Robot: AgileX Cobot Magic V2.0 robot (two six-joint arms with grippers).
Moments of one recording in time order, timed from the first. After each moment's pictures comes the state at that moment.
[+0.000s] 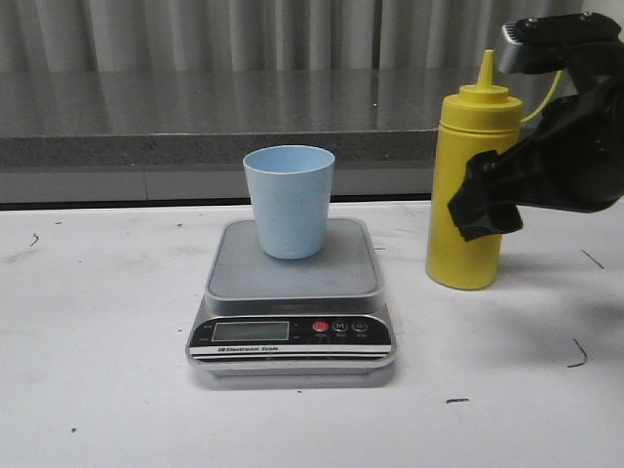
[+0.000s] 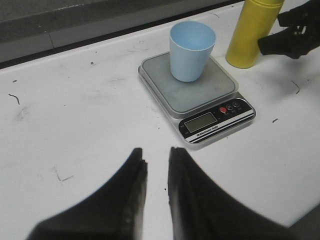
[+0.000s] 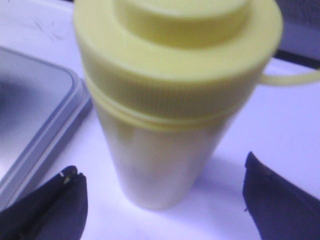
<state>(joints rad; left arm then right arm) -0.48 0.47 -0.64 -0.05 0.77 -0.02 0.28 1.52 -0.64 -0.10 -0.20 0.06</state>
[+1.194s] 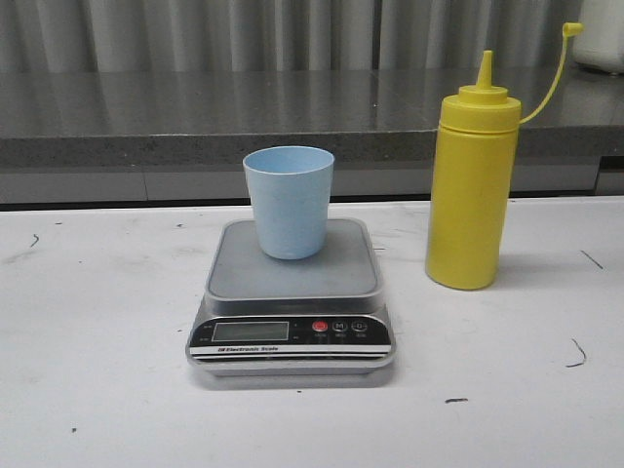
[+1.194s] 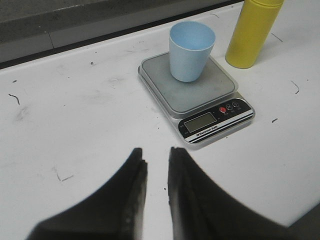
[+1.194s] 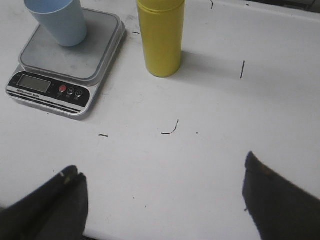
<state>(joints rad) -0.48 0.47 -0.64 -0.05 0.77 -0.02 0.31 0.57 -0.80 0.04 1.00 0.06</state>
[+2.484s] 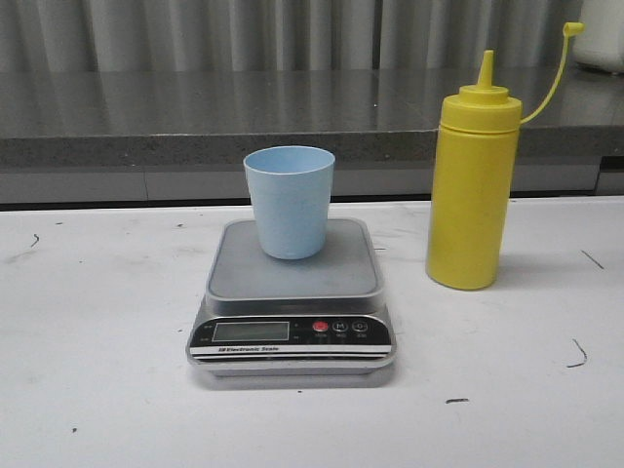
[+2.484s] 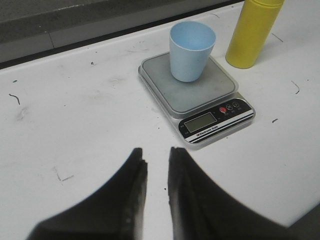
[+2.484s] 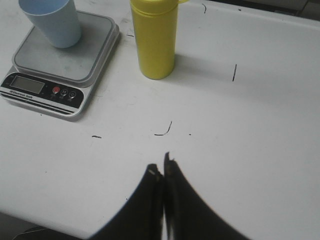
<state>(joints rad) -0.48 0.47 -0.64 -0.05 0.77 -0.02 0.31 0.56 -0.80 0.02 1.00 0.06</state>
